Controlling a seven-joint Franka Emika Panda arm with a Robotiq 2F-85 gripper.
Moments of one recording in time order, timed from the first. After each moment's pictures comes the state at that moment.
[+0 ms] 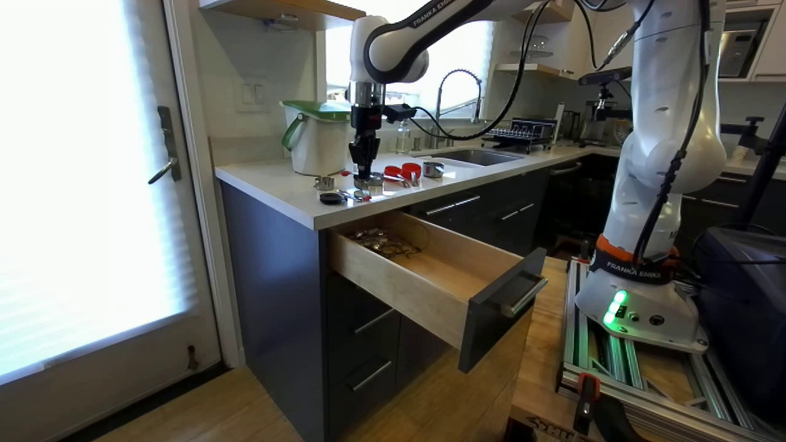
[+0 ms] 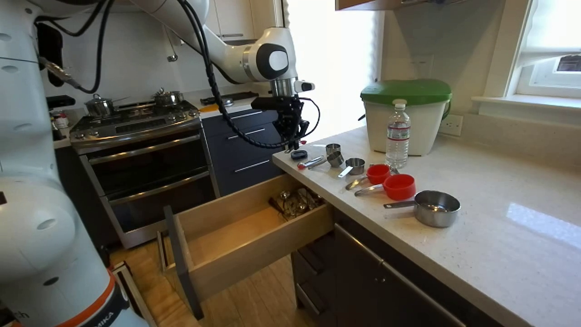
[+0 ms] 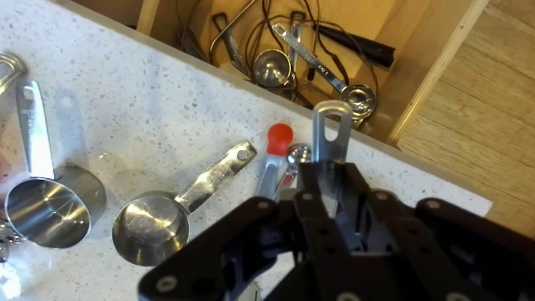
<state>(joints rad) 0.06 0.18 0.05 -1.96 -0.07 2.20 -0.02</state>
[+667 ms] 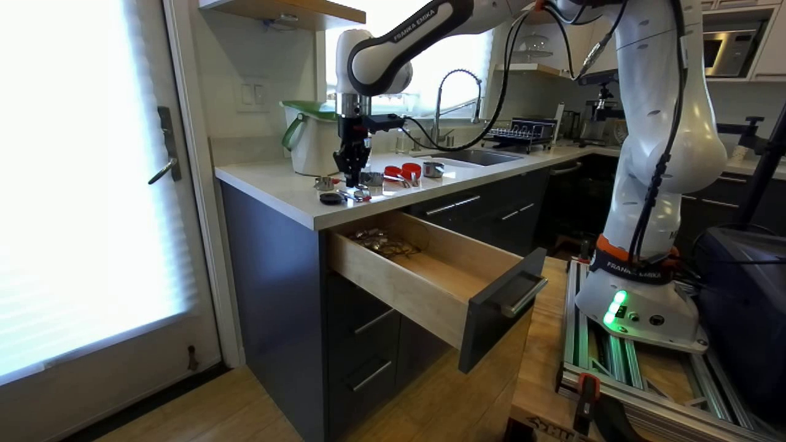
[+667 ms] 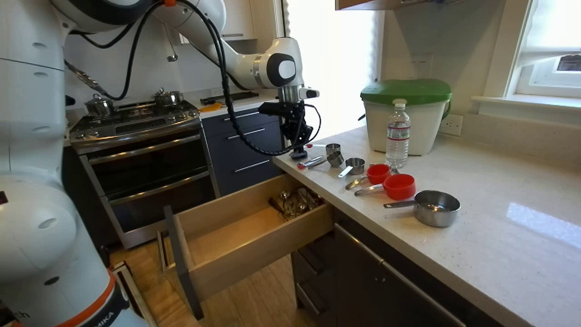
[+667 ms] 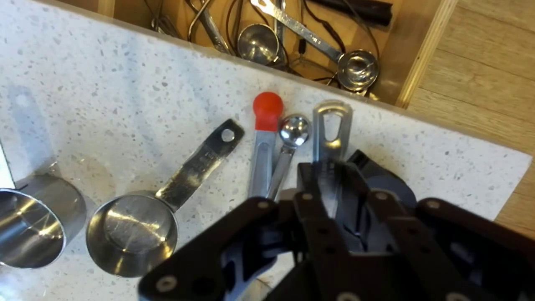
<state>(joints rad) 0.07 0.31 0.05 -1.84 -0.07 2.20 0.12</state>
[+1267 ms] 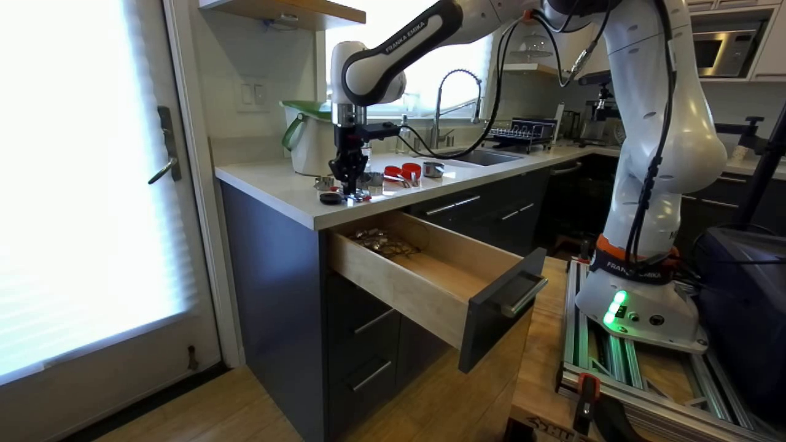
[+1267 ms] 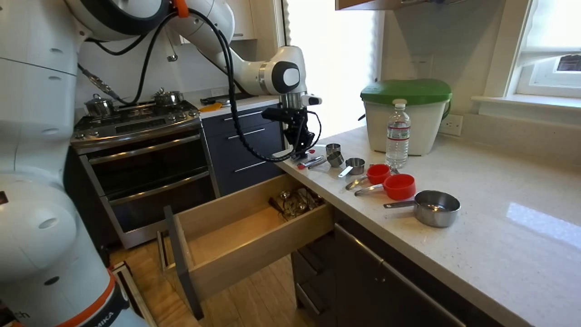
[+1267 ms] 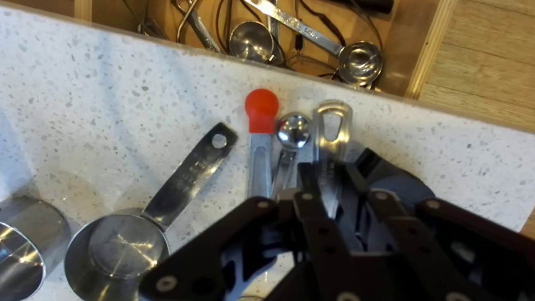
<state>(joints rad) 0.07 0.38 0.04 -1.80 -0.07 2.20 0.18</state>
